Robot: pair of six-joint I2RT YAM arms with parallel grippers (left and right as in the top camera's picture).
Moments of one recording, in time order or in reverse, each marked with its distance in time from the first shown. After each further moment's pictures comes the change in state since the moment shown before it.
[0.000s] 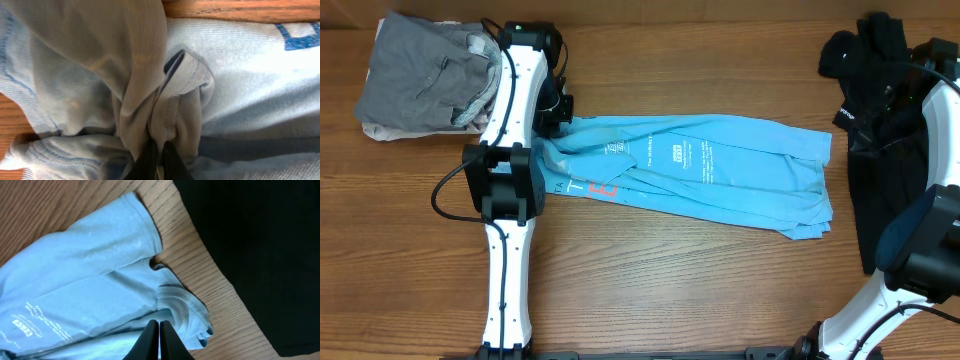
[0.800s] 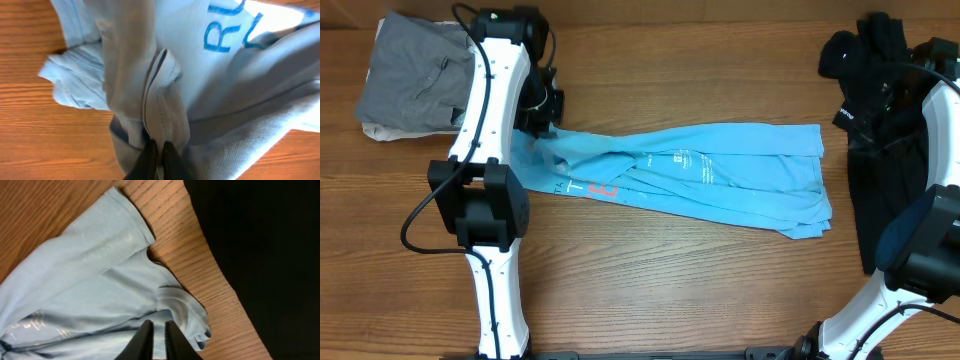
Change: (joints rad) left arm 0.000 -0.350 -0.314 0.005 0.015 0.019; right arm 0.000 0.000 0.000 0.014 -0.020 -0.064
